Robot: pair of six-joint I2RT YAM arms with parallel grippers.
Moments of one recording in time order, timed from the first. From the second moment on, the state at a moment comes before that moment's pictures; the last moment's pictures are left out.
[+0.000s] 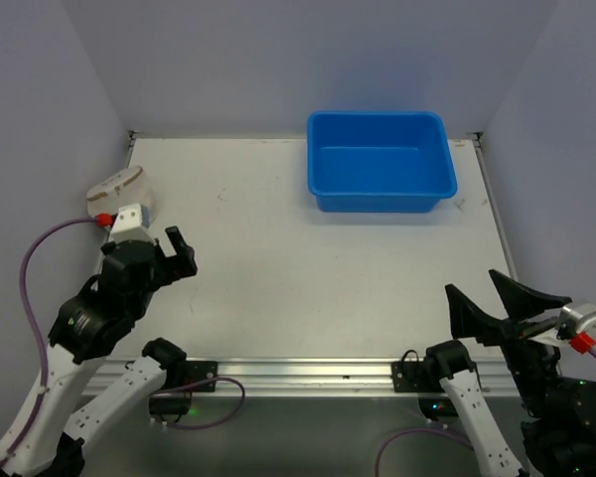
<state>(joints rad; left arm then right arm) -0.51 0.53 1.01 -1.02 -0.50 -0.54 0.29 0.01 1.02 -0.71 0.00 0.24</state>
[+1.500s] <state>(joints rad) 0.07 2.13 1.76 -0.74 -0.47 -0.22 0.29 0.13 0.77 -0.64 -0.41 0.33</state>
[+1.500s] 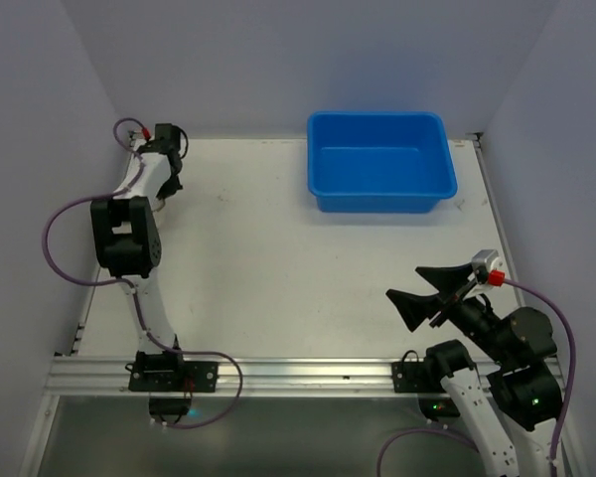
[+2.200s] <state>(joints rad) -1.04 1.58 1.21 -0.63 -0.52 -0.56 0.29 0.20 0.65 -0.55 -0.52 0.41</state>
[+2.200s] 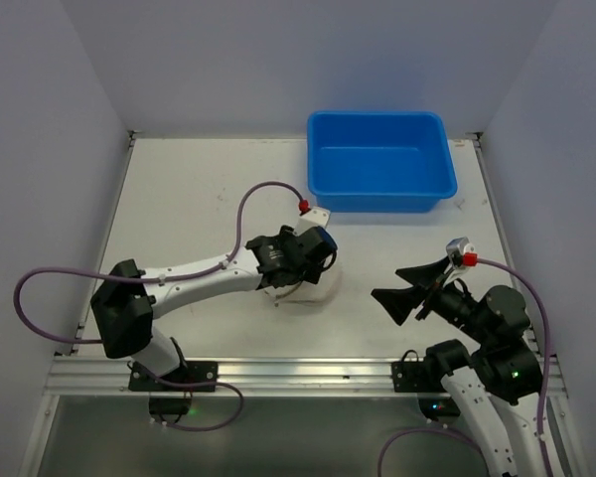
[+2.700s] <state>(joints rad) -1.07 1.01 0.99 -0.64 -0.55 -0.84 0.29 0.20 0.64 -0.56 -0.51 0.42</state>
